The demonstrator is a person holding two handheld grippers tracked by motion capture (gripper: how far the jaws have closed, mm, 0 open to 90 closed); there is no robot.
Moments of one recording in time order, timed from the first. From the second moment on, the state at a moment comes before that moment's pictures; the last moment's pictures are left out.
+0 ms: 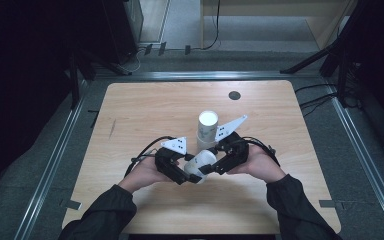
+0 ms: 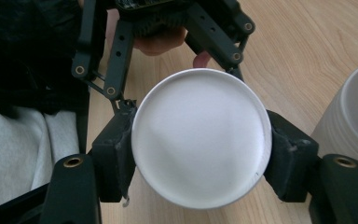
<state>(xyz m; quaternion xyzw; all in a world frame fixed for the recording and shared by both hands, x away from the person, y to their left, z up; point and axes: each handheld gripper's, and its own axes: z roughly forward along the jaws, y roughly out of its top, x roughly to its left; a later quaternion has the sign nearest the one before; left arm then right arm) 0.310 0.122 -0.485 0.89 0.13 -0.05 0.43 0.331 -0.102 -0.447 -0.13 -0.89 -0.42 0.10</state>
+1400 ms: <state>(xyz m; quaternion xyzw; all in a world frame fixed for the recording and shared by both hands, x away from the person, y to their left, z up) 0.320 0.147 -0.453 0.93 0.13 -0.05 0.35 0.304 -0.125 -0.465 -0.14 -0.90 -0.41 0.03</state>
